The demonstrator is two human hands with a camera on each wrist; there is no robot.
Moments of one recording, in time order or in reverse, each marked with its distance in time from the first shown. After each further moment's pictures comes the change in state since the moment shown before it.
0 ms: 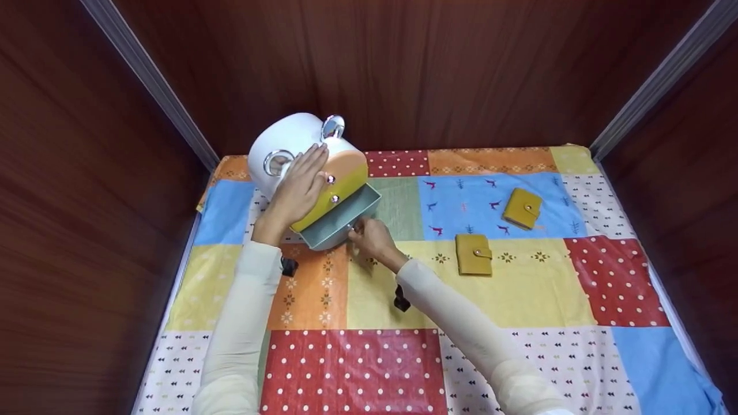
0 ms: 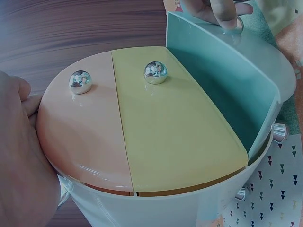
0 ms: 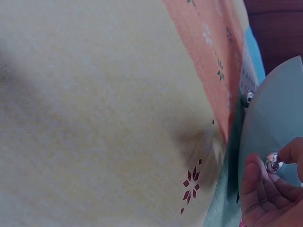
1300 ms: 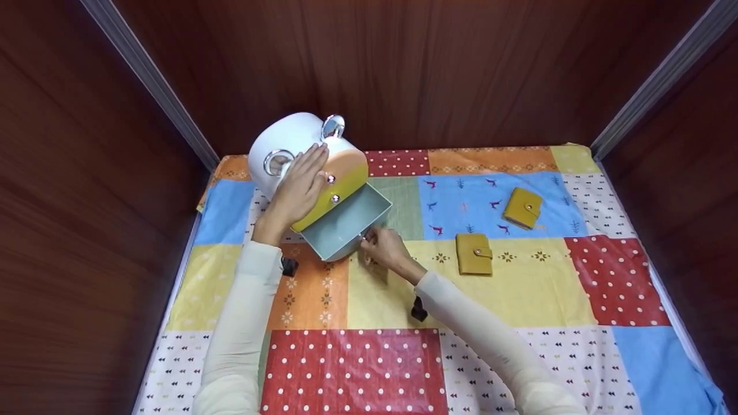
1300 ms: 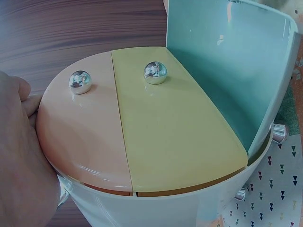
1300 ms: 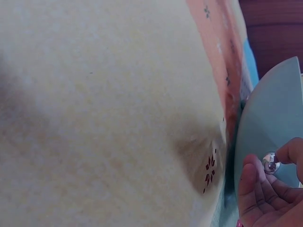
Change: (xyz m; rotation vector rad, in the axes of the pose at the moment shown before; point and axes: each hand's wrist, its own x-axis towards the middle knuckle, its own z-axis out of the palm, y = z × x) left_hand 0.000 0.000 0.000 -0.005 0.006 0.006; right_hand -0.028 0.023 -0.012 0.030 -0.007 -0.062
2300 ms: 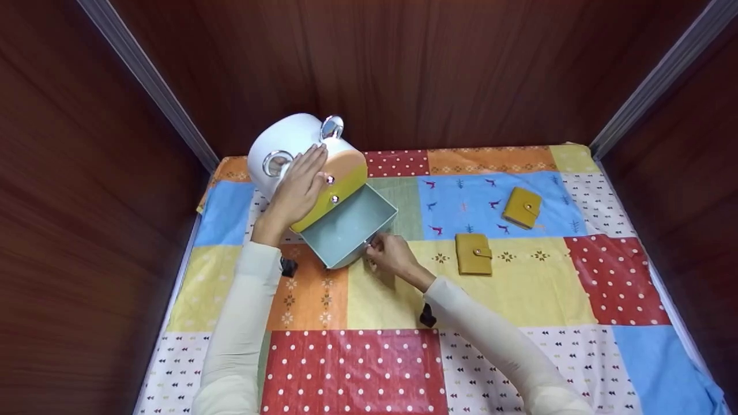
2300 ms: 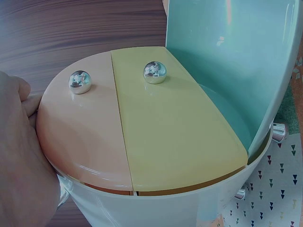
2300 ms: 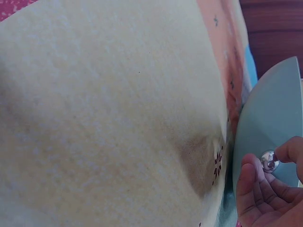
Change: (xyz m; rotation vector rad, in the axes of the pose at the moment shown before) left_hand 0.000 -0.001 0.000 -0.003 -0.005 -0.009; right_hand -0.015 0.011 -0.004 -0.032 0.011 -0.033
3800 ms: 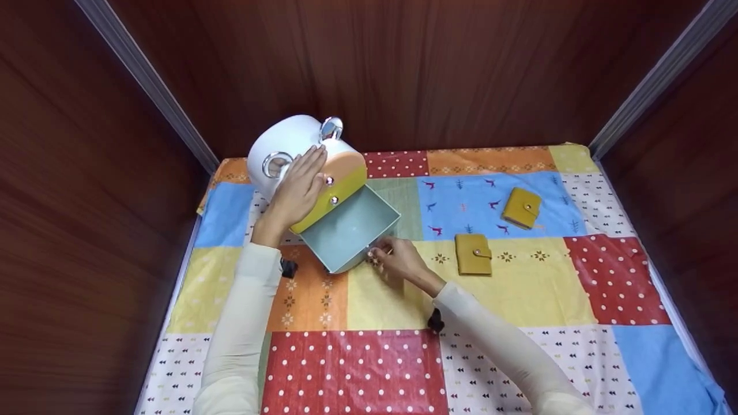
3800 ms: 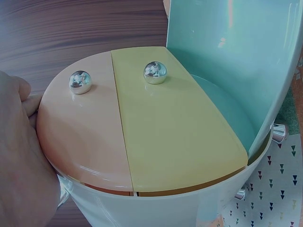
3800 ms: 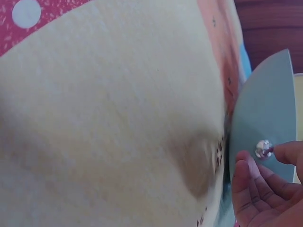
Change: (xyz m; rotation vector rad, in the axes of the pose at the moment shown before) left_hand -0.001 0.000 0.000 0.003 -0.005 -0.016; right_hand -0.014 0.010 -0.012 0.122 -0.032 0.018
